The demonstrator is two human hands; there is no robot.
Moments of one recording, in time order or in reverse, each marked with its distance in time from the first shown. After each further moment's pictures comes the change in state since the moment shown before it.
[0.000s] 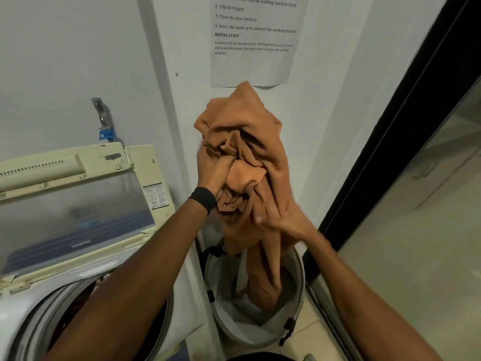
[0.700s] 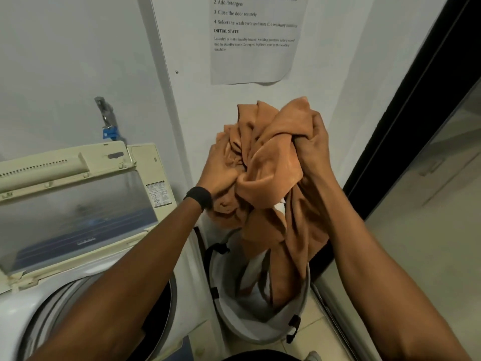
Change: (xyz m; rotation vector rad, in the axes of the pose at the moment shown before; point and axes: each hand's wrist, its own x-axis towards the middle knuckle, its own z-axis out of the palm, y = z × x) left_hand 0.005 -0.016 -0.005 0.385 -0.355 0.150; right_hand 0.029 -0.128 -0.059 0.517 0.430 -0.255
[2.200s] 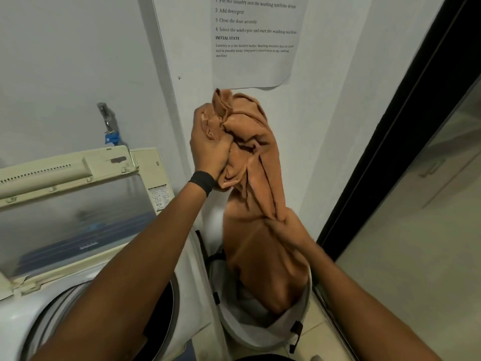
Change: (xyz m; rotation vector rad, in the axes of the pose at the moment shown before) left_hand 0.022 0.034 -0.022 -0.304 0.536 0.200; right_hand -0.096 0.110 -0.018 -0.494 -0.380 0.322
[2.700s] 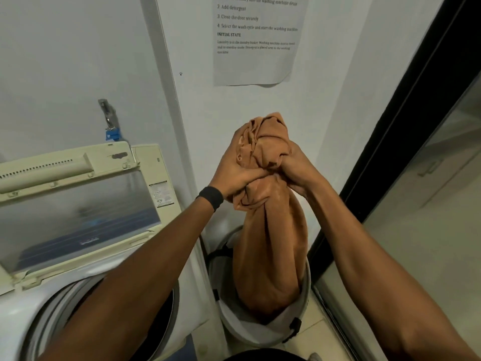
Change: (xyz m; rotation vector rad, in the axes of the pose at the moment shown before) left_hand -0.045 -0.011 0.007 -0.003 -0.577 -0.018; right_hand 0.051 -0.102 -0.051 0.406 -0.032 -0.167
